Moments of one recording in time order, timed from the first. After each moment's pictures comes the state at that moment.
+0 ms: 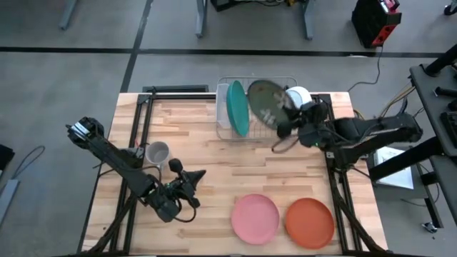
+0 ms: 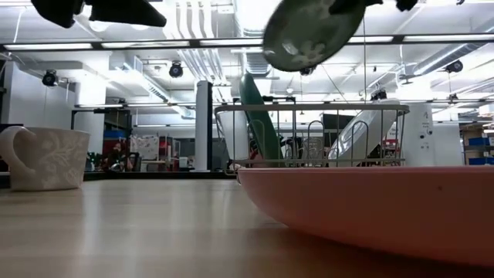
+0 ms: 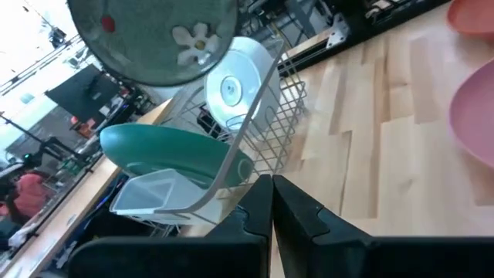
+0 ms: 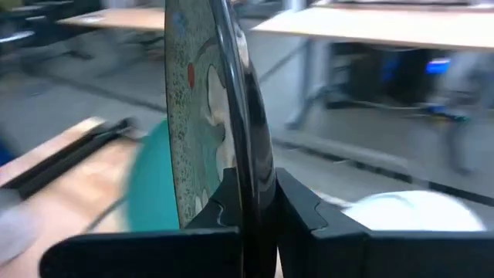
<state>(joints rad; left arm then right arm) -0.70 1.44 0.84 -0.09 -1.25 -0.03 0.20 1.12 1.17 -0.76 1.11 0.75</state>
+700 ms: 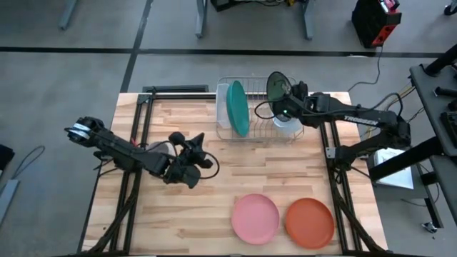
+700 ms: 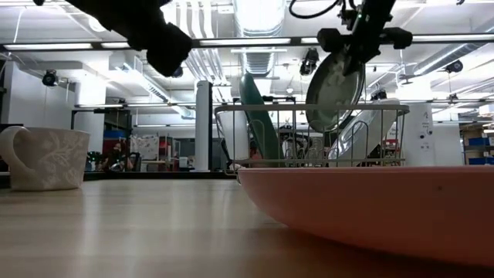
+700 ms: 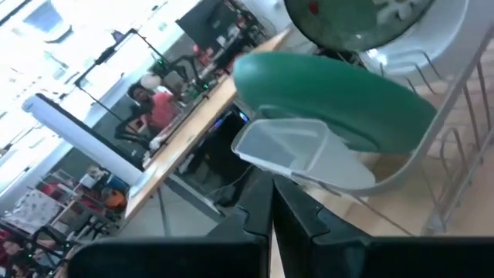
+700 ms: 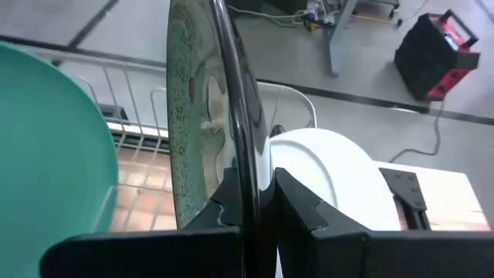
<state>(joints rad) -0.36 1.43 0.84 -0.10 -1.40 0.01 -0.26 1.31 1.23 -1.01 0.88 0.89</state>
